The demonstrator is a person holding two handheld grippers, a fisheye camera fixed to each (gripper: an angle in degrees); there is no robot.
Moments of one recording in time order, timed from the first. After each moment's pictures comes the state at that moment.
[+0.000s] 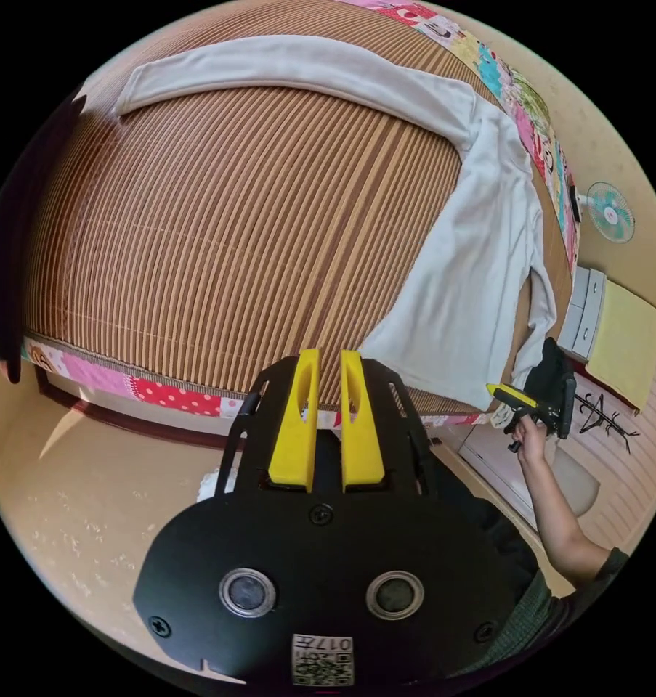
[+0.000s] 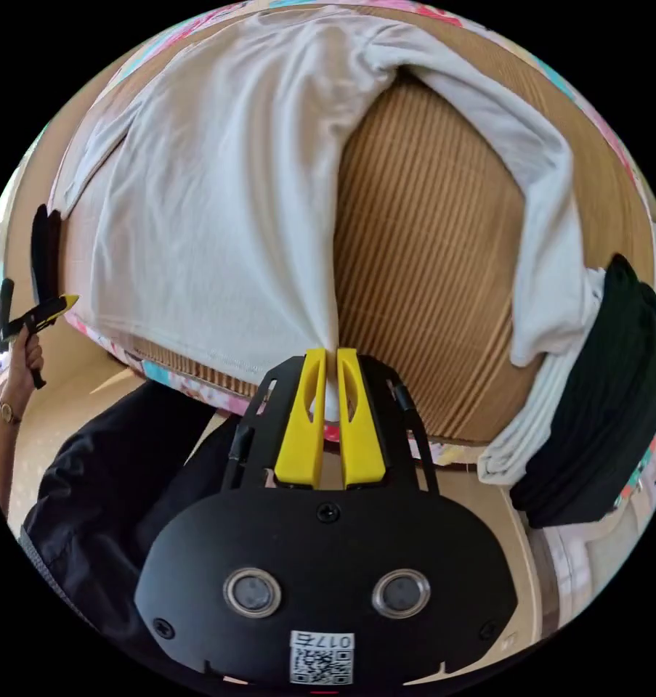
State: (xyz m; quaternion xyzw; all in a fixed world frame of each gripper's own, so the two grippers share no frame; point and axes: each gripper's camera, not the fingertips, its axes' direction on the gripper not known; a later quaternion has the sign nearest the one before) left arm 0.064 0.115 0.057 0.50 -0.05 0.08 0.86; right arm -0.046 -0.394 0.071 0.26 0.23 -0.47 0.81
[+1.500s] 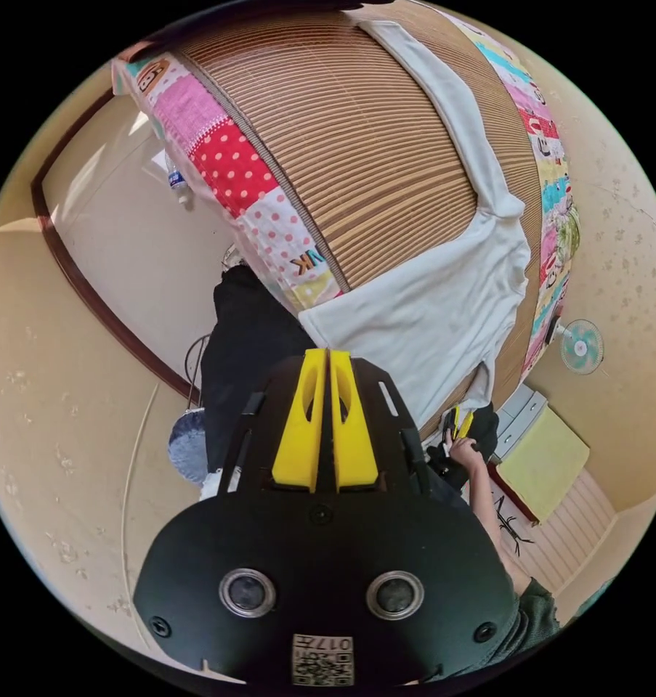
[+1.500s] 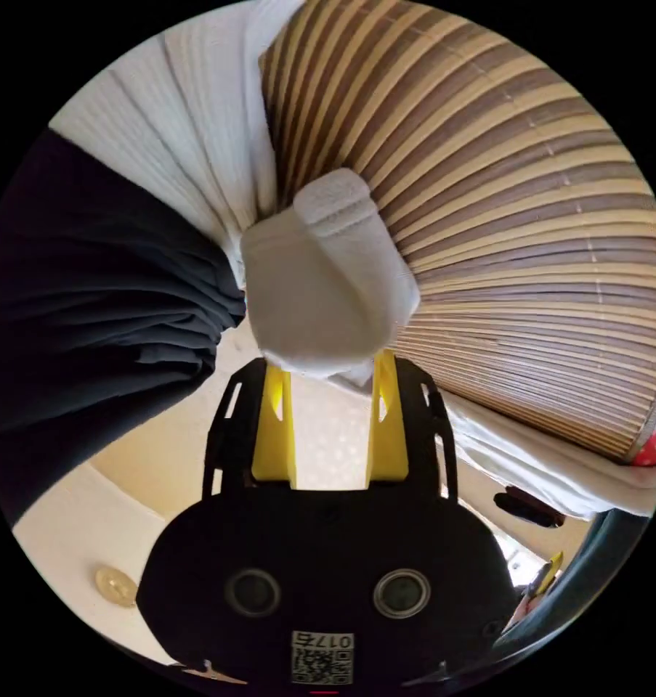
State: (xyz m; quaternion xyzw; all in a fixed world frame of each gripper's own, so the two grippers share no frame) left arm -0.084 0.242 0.170 0.52 0.20 -0.06 0.83; right arm 0.239 -0.611 0.008 0.01 -0.81 0.03 0.58
